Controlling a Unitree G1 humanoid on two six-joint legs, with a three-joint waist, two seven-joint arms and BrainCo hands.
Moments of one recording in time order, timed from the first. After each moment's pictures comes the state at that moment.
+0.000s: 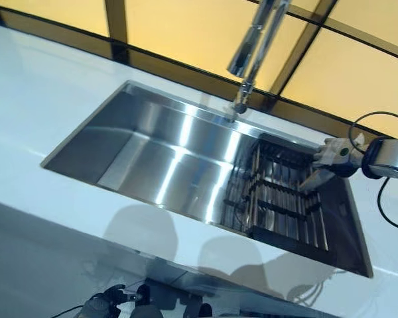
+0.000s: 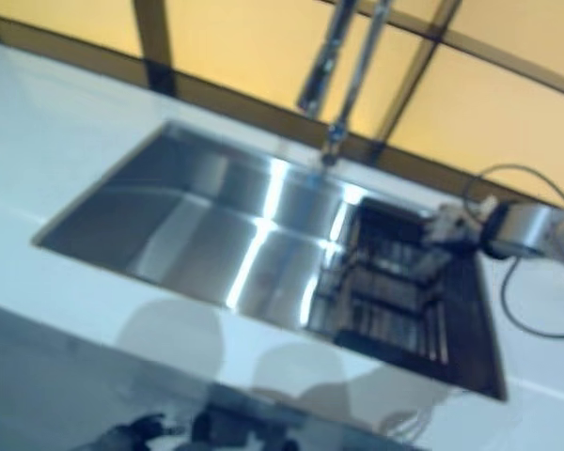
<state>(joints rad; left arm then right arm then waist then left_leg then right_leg) -0.05 0.42 -0.29 1.10 0.03 0.07 -0.09 -0.93 -1.39 0.82 0.37 -1.16 -0.66 0.10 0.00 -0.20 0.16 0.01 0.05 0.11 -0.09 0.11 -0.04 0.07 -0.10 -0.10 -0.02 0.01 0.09</state>
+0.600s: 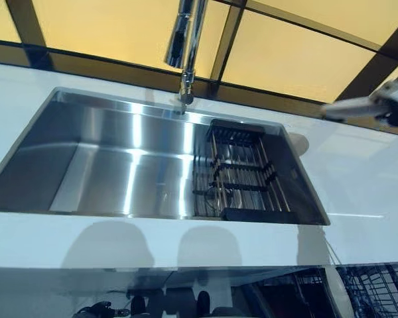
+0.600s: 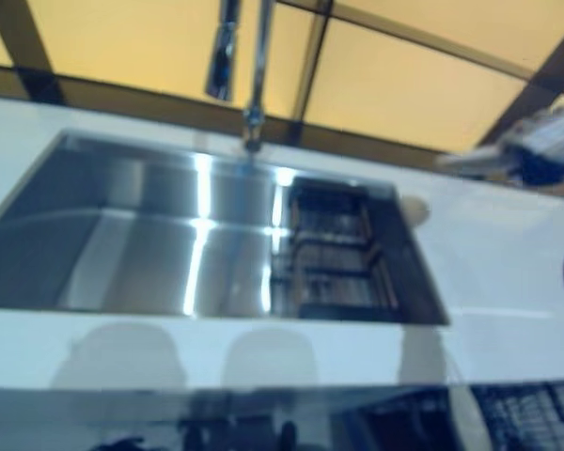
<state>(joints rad) 0.00 0.44 -0.25 1.16 0.05 0.09 -0.11 -0.63 -1.47 0.29 0.45 -0.47 -0.32 -0.12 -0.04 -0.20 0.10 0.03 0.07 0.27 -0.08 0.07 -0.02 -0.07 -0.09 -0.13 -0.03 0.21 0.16</state>
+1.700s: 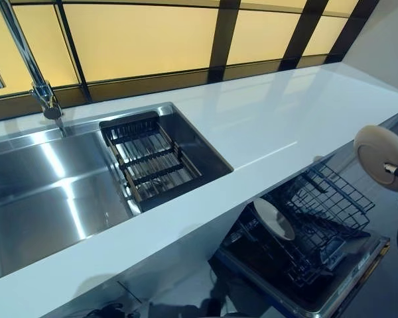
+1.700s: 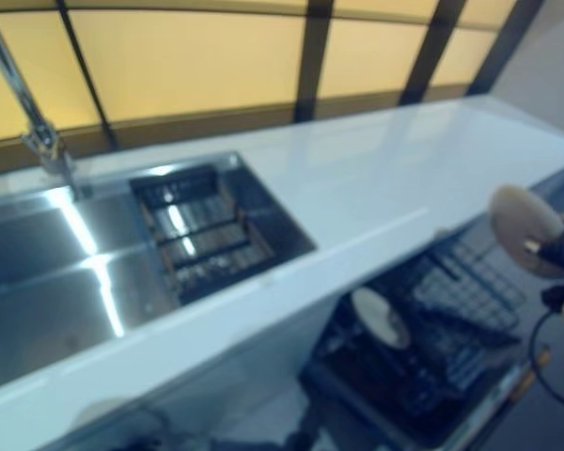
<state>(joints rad) 0.01 0.37 -0.28 1.16 0.05 0.05 -0.12 -0.21 -1.02 -0.05 0.56 -0.06 -0.07 -0.17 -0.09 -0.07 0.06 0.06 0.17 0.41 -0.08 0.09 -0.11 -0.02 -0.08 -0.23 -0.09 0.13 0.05</state>
